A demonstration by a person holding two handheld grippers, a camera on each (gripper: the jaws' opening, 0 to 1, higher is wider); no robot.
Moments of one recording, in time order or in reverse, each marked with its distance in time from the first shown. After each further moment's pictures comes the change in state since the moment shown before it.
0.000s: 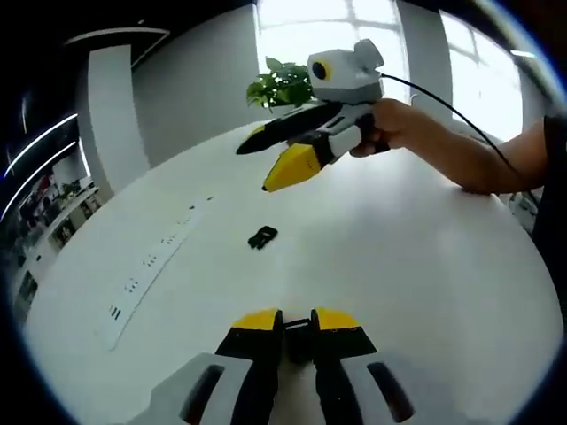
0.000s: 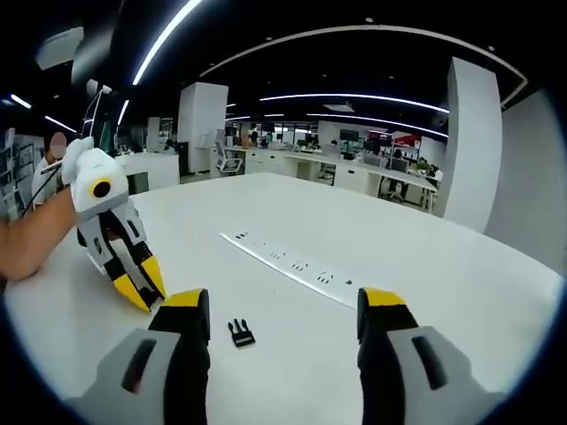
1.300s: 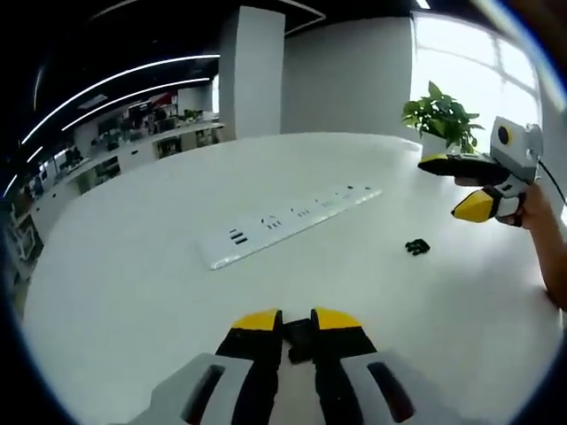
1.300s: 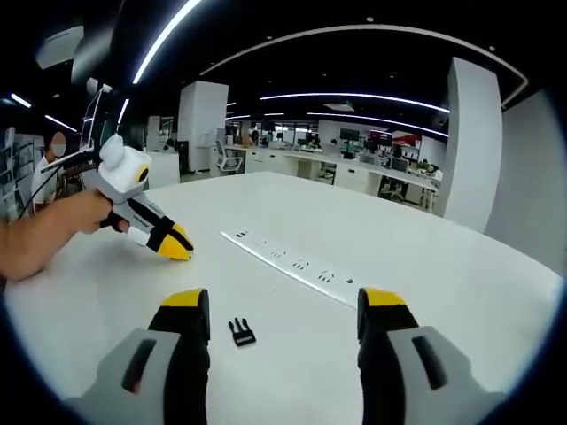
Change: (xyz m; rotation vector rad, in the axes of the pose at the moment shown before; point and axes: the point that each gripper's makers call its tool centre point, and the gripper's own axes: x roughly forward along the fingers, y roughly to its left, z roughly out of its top) left arm -0.024 0.088 -0.032 -0.511 -0.039 0.437; right arm 0.002 0.000 -0.001 -0.003 0.005 0.001
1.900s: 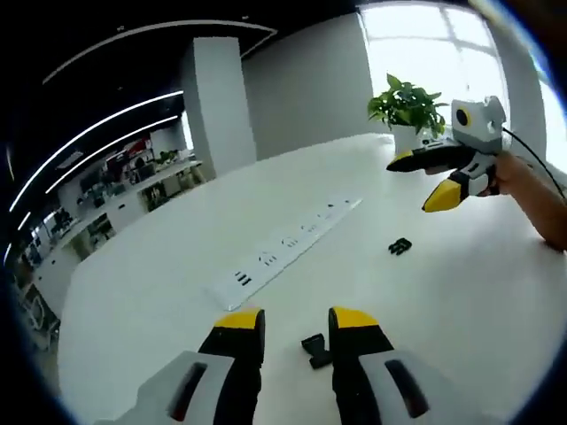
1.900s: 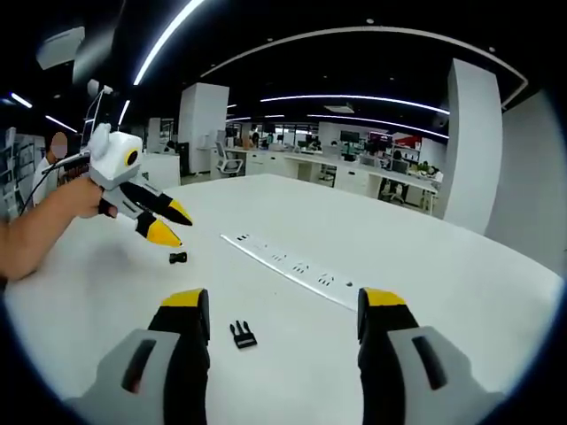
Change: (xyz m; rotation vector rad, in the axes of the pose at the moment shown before) left arm -0.020 0.008 0.044 0.359 -0.094 -0.016; right arm -0.002 -0.001 0.005 0.000 -0.014 0.001
